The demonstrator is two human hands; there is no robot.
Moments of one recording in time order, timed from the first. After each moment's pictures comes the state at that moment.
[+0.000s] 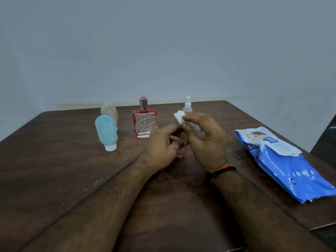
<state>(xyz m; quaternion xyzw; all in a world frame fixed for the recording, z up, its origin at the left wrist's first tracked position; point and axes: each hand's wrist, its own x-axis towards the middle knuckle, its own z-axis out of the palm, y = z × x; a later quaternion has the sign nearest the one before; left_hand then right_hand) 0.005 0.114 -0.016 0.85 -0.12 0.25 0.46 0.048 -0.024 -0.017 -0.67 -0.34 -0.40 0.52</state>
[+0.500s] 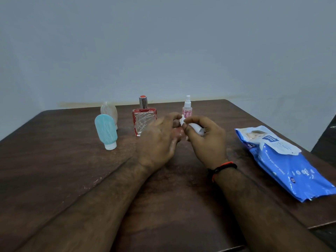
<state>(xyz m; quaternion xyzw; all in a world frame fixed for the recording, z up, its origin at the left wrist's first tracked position) 0.001 0.120 -0.014 0.88 -0.14 0.42 0.16 0.053 -0.025 -0.023 -0.73 -0.25 -0.29 0.56</state>
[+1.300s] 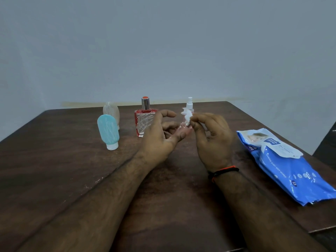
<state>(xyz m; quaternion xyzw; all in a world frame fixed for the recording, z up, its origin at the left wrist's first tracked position) 0.002 0.117 -0.005 0.81 -0.06 0.27 0.51 0.051 -0.030 -0.017 -0.70 -0.29 -0.47 0.46</state>
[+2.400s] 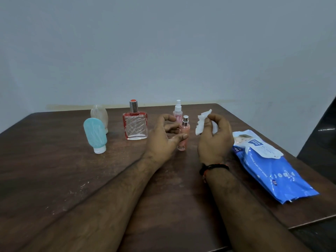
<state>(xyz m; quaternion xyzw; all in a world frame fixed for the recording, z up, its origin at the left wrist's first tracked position) 0.043 0.084 -0.019 0.79 -0.03 0.29 0.54 0.070 -0.043 -0.015 -0.68 -0.04 -0.45 0.58</state>
